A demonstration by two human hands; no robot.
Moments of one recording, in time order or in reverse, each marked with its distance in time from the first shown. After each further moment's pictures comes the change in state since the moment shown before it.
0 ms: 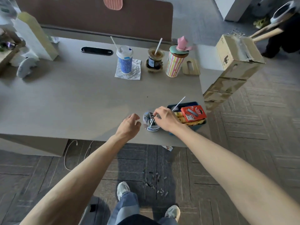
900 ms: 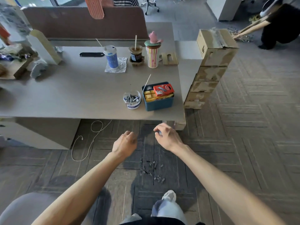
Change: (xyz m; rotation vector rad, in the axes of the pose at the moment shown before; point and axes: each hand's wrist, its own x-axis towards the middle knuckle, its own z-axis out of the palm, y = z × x) left_hand -0.209 0.072 0.114 0.311 0.022 -0.009; right_hand -0.252 0.084 0.026 0.180 0.115 -0.016
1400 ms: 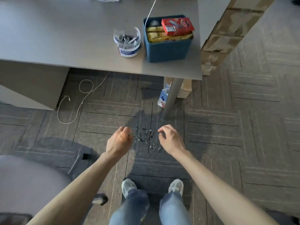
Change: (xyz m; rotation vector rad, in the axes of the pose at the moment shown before) left_hand -0.026 -0.073 0.180 -0.105 -0.074 -0.147; right_hand -0.068 0.110 0.166 0.008 -0.150 0.238
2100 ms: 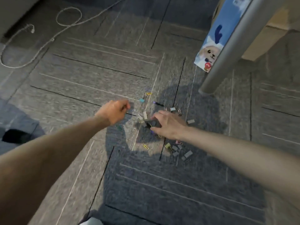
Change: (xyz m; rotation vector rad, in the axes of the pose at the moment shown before) left_hand 0.281 -0.296 0.460 0.074 0.048 0.072; right_hand 0.261 0.293 0.461 -0.371 -0.309 -0.454
